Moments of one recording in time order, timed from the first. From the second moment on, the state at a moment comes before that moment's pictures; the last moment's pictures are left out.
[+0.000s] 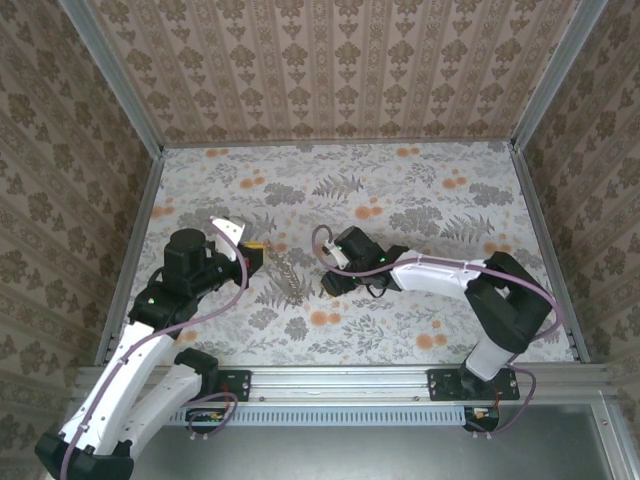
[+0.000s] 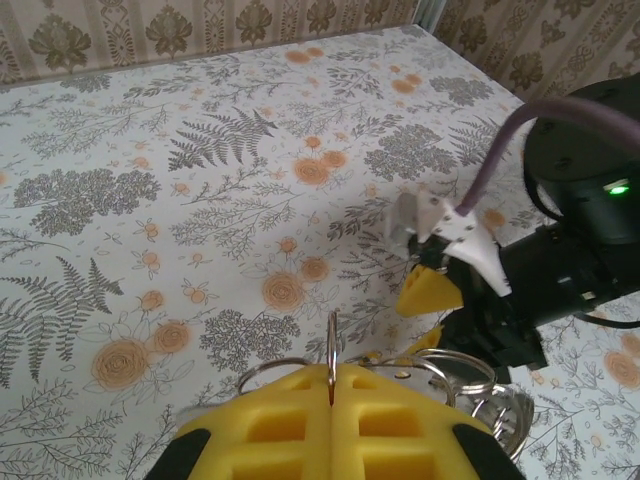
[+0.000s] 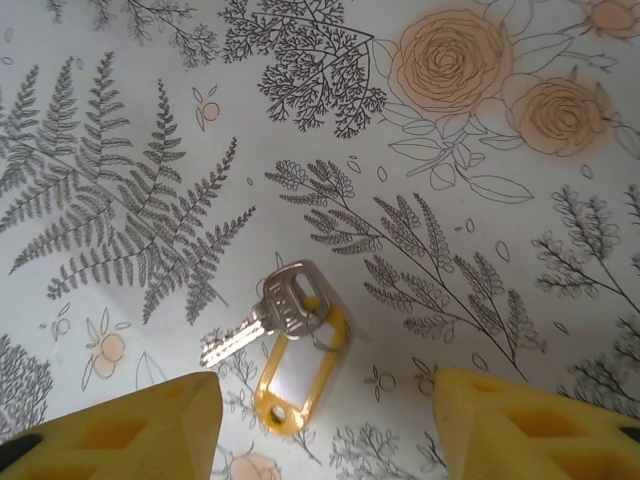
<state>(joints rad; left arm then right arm) -0.44 0.68 0.73 -0.49 0.37 -0.08 0.78 1.67 0.94 -0.25 -0.07 0.17</state>
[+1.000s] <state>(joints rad) -0.38 0.71 0.71 -0.45 0.43 -0.12 0.81 1.83 1.05 -0.31 -0.02 -0.01</state>
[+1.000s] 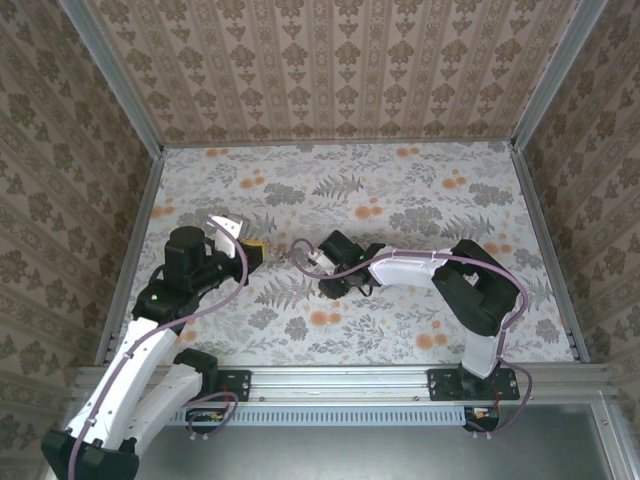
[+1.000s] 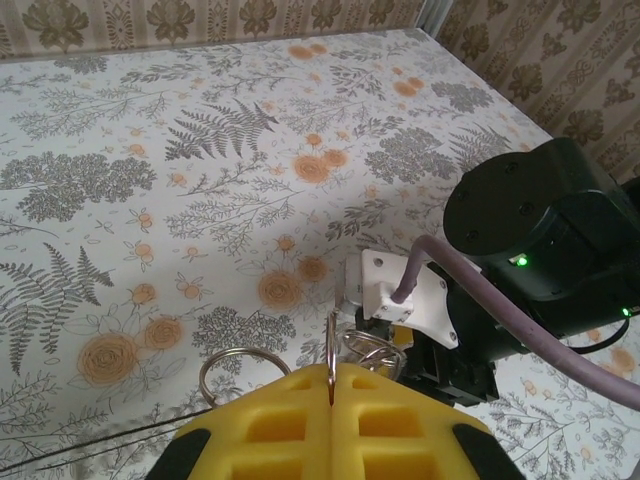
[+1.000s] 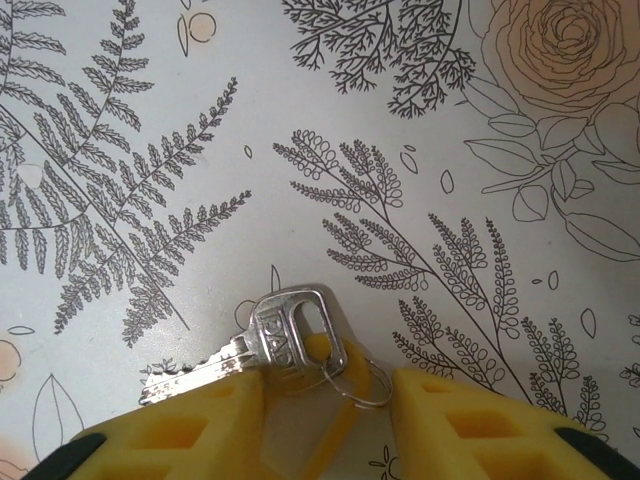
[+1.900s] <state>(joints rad) -0.37 0.73 0.70 -0.43 0.45 -0.12 0.87 1.59 0.78 -0.20 -0.11 0.19</state>
